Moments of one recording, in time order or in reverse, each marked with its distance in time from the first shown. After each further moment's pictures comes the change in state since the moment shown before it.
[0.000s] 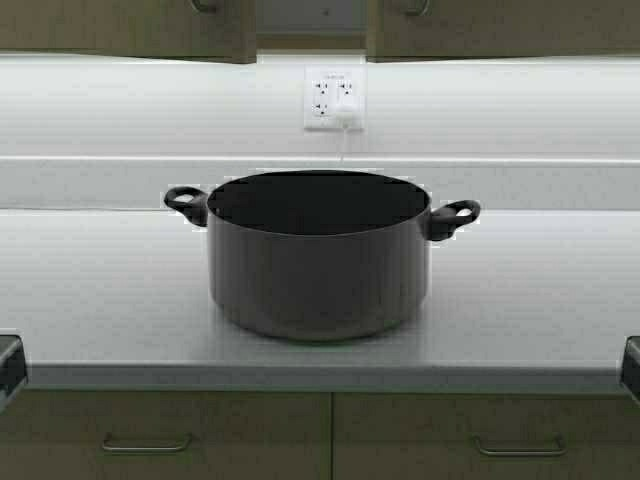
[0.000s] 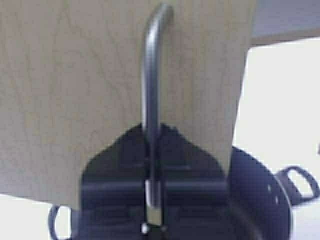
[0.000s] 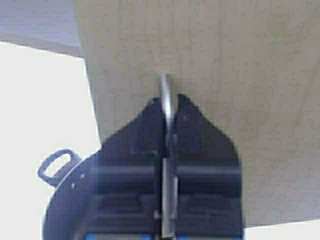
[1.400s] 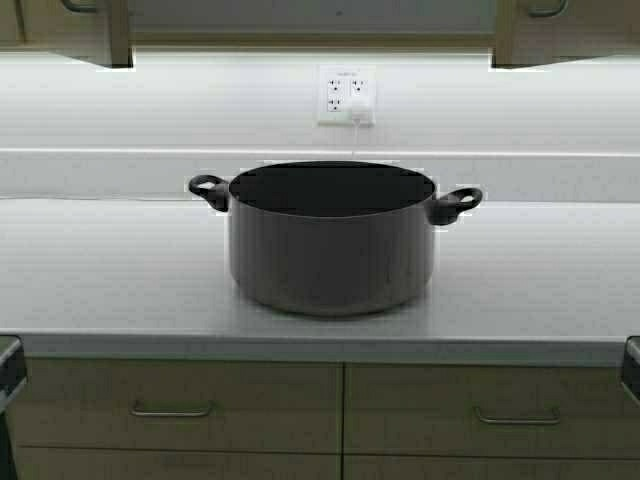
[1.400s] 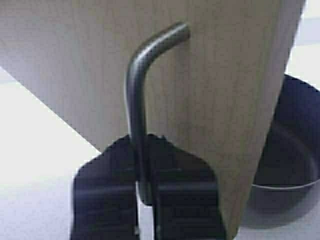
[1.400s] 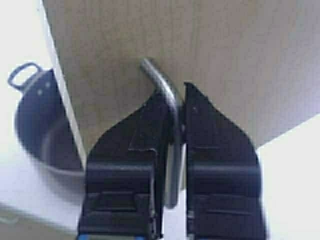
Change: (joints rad) left arm 0.310 -0.305 0.046 0.005 0.423 0.058; right arm -0.433 -0.328 0.107 -0.175 0.532 0.072
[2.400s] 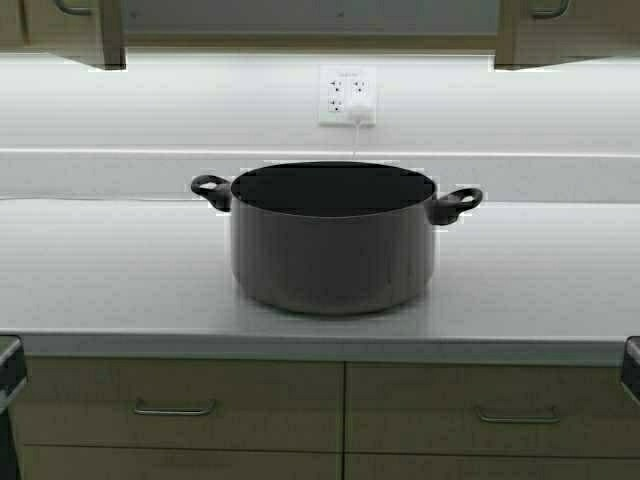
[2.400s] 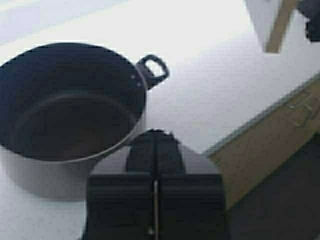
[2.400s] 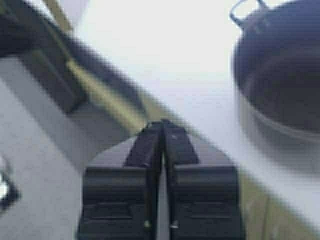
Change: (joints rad) left arm -0.411 0.057 -0.063 -0.035 0.084 -0.014; right arm 0.357 0.091 -0.107 0.222 0.190 -0.064
